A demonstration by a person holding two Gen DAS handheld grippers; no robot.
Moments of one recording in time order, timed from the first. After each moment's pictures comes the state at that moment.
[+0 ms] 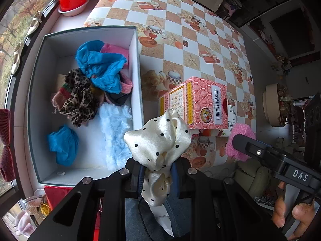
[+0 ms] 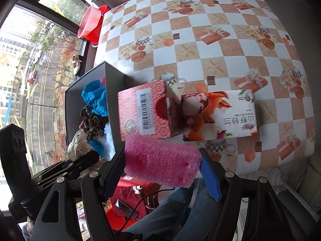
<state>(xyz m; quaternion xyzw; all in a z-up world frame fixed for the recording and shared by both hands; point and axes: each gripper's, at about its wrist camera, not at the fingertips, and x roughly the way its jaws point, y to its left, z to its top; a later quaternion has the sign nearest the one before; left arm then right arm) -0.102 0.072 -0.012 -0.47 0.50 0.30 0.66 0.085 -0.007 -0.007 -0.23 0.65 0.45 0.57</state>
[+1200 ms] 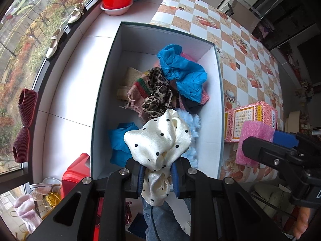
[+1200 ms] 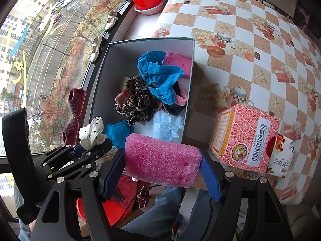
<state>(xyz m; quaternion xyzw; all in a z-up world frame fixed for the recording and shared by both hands) -0.199 0.098 -0.035 -0.47 0.48 0.42 0.62 -0.044 0.087 -0.008 -0.37 0.58 0.54 0.49</state>
